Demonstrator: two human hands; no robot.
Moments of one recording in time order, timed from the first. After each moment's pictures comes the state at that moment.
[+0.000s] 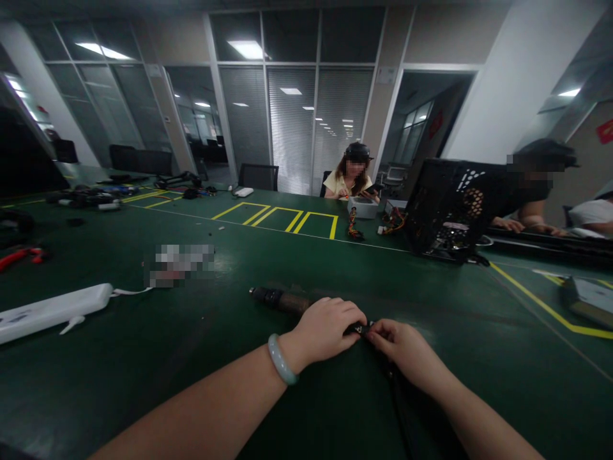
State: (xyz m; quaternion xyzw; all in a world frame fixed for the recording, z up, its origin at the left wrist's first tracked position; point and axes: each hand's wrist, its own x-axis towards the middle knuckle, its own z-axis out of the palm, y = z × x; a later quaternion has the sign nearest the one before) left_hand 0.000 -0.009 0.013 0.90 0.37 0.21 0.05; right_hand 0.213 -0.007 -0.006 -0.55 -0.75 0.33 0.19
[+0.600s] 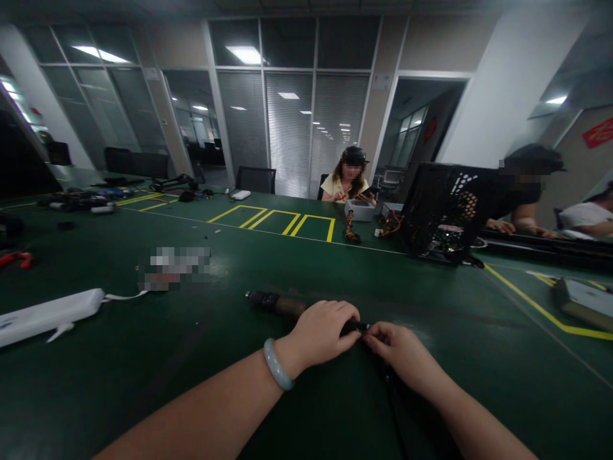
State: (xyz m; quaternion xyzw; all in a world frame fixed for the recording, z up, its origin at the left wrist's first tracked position) left_hand 0.002 -0.009 0.011 0.88 0.41 0.24 0.06; right_hand 0.212 -0.009 -0.002 -0.55 -0.75 0.33 0.19
